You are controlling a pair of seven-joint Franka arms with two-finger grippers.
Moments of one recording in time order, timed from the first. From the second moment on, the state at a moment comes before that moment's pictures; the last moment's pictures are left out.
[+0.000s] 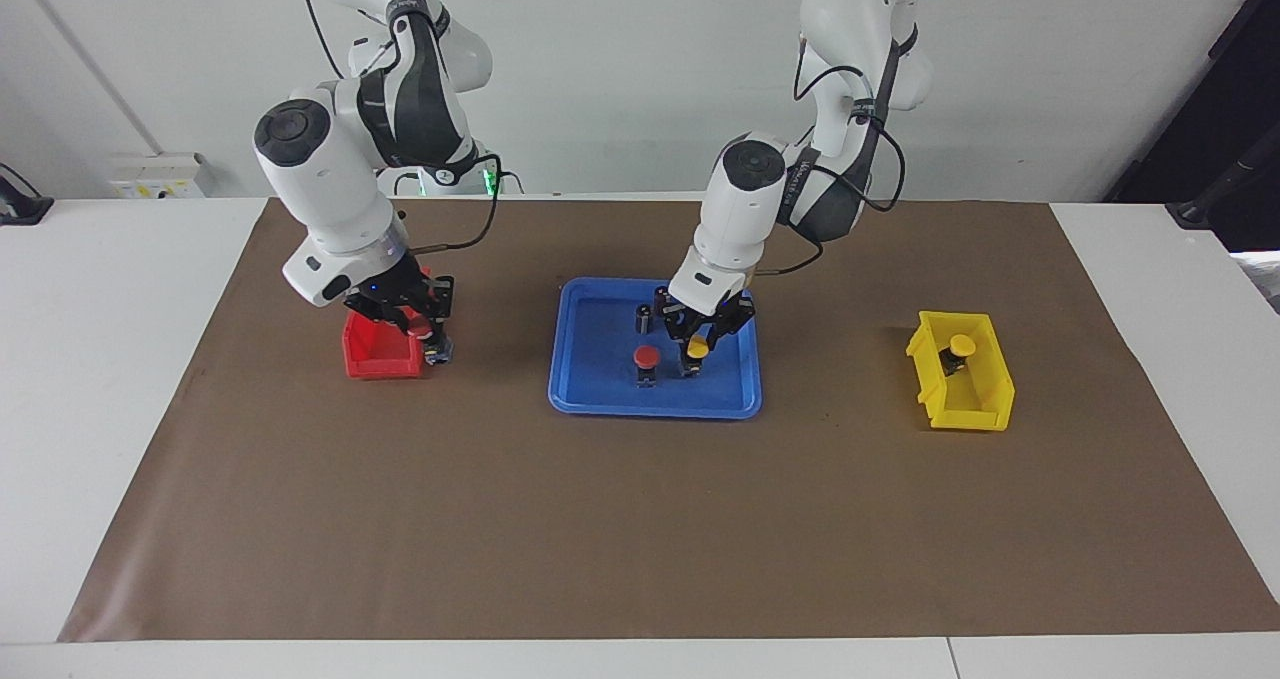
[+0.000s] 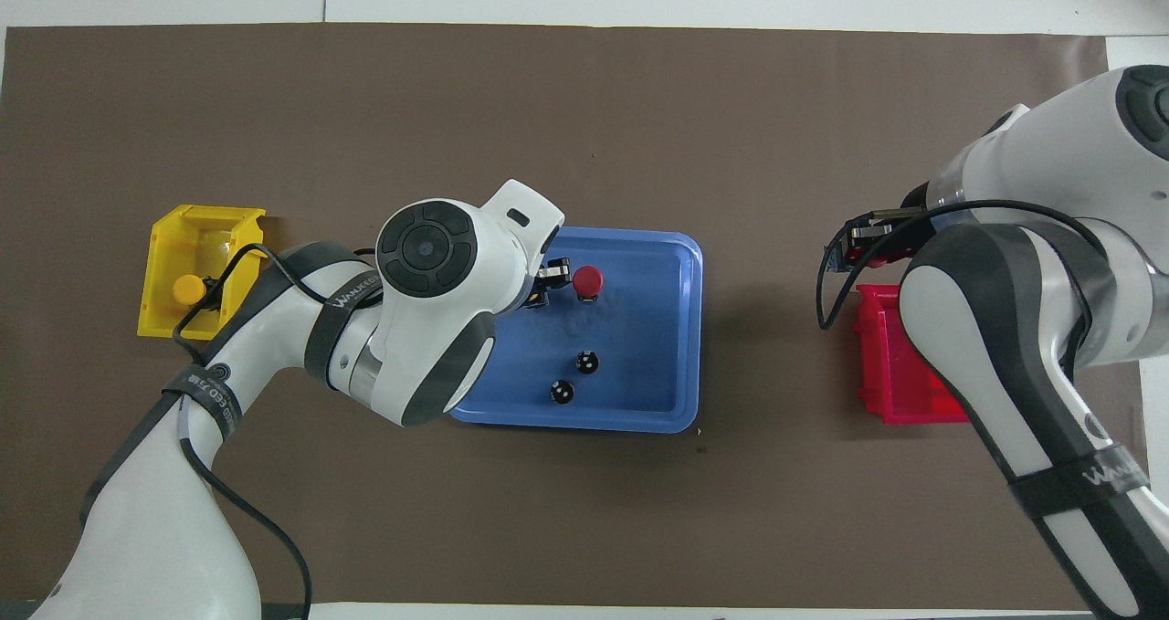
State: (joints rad) left arm -0.65 0.25 -0.01 -1.90 -0.07 2.27 -0.68; right arm 0.10 0.07 0.04 -1.90 0.07 1.94 0.10
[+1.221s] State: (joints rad) left arm -0.27 0.12 0.04 -1.80 0.01 1.85 -0.32; right arm 0.38 0.13 0.05 -1.89 0.07 2.06 0.54
